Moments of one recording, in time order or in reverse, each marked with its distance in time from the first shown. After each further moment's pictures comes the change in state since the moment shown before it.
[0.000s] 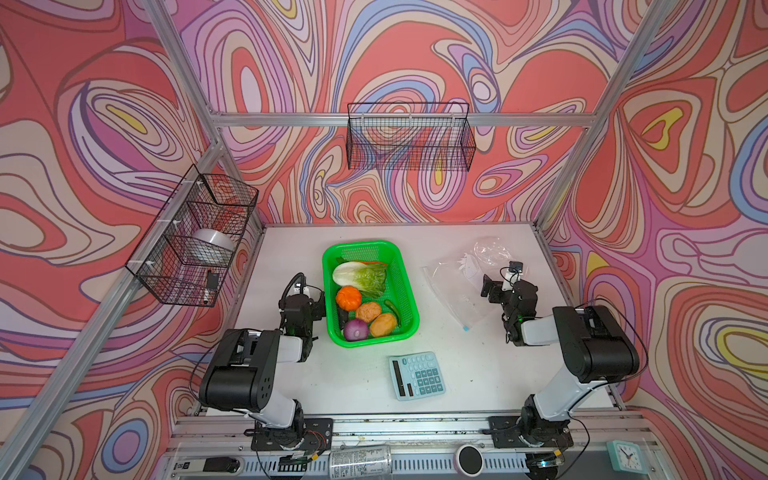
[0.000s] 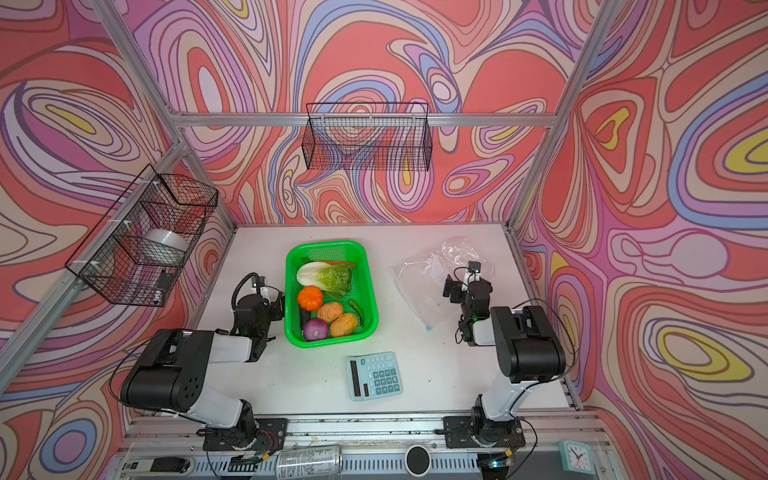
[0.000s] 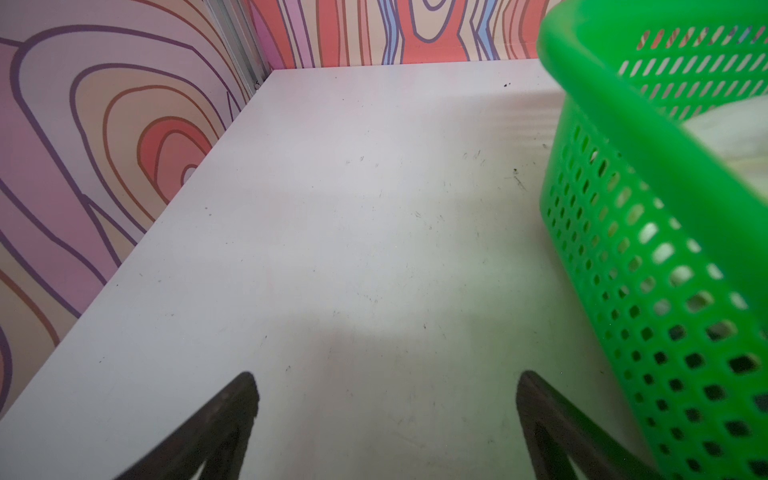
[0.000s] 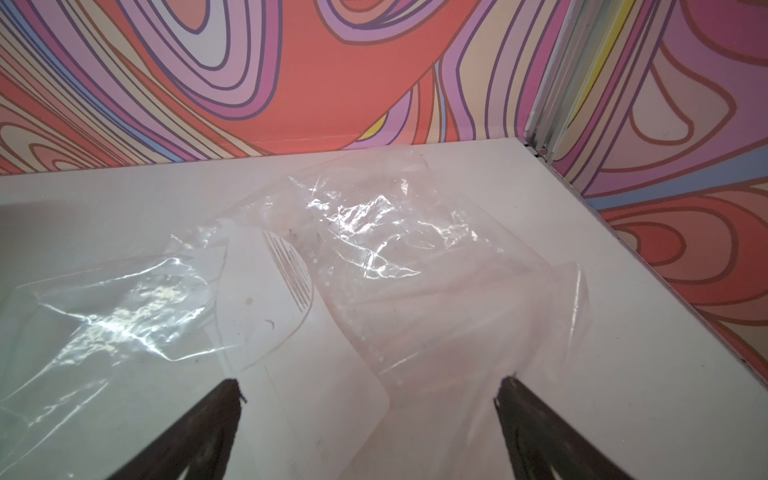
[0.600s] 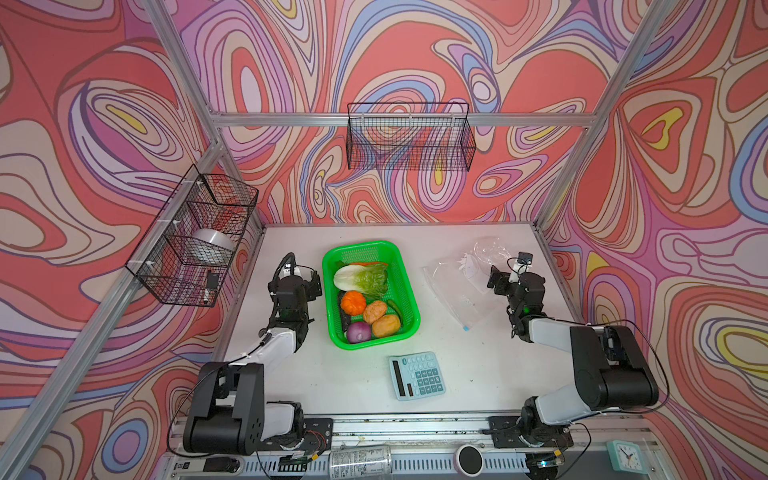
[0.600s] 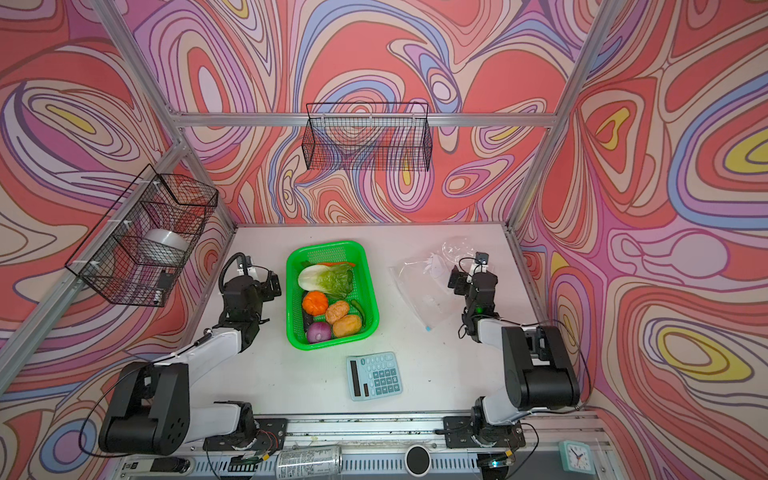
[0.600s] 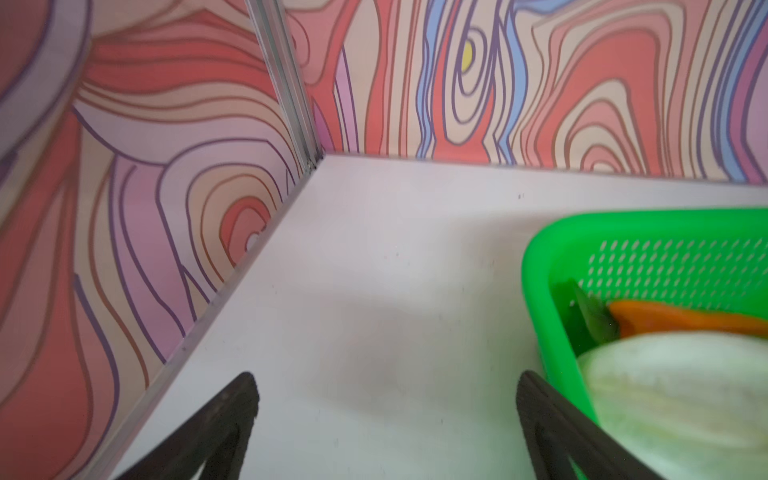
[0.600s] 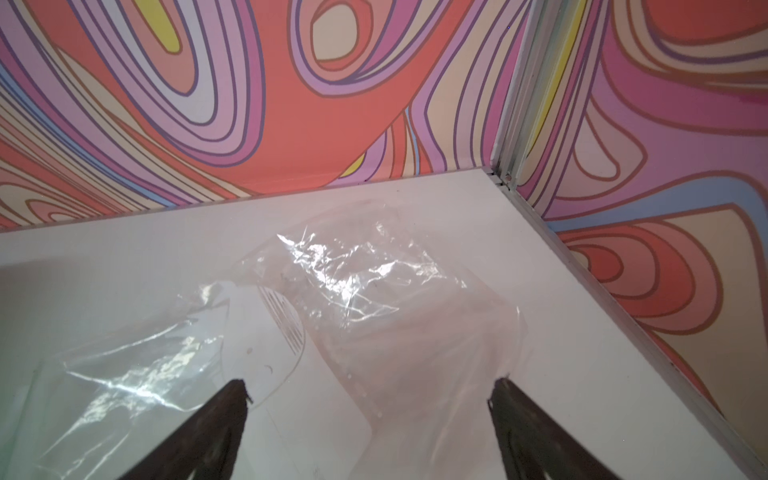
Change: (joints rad) left arm 0.001 -0.246 0.234 -0.362 -0.107 -0.038; right arm 0.003 -0.202 0.112 -0.298 0.062 0.055
